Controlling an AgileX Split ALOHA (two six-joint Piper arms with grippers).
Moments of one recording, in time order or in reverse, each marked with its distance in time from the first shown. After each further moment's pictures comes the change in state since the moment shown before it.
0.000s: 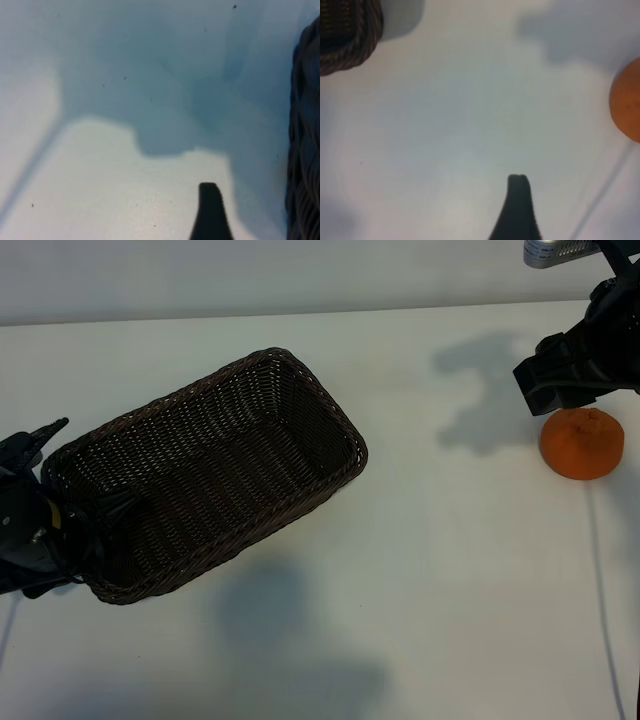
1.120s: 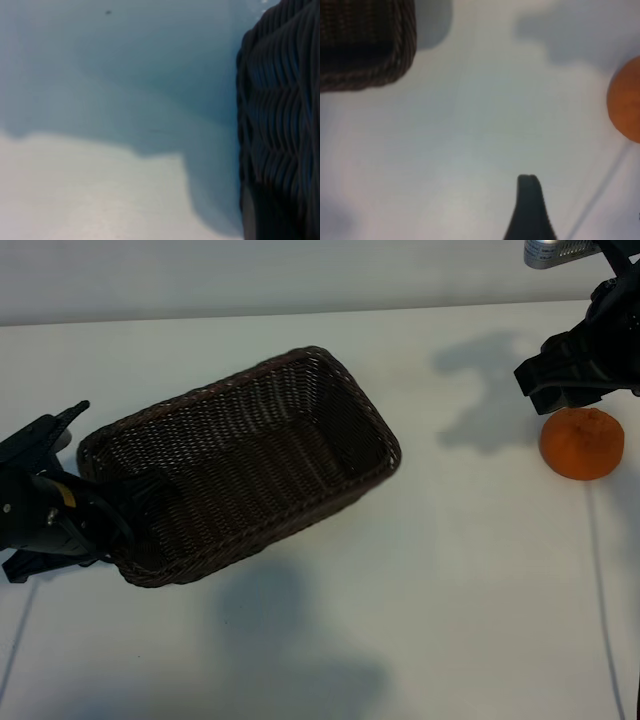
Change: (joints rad) left arm 0.001 -0.006 0.001 -0.290 -0.168 0.338; right arm 0.000 0.000 0.000 -0.007 0.002 0.000
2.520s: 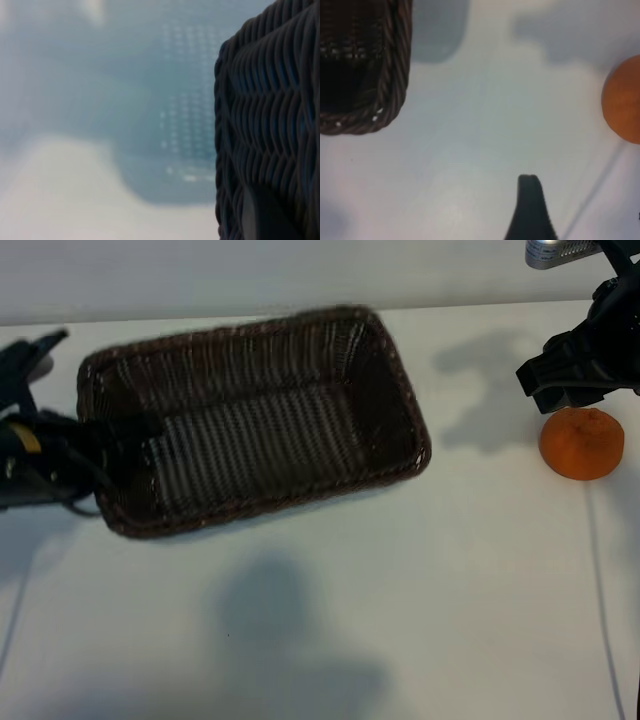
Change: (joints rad) left arm 0.000 -0.153 -0.136 -0.080 0.062 0.240; right arm 0.000 0.000 0.000 -0.011 -0.002 0.000
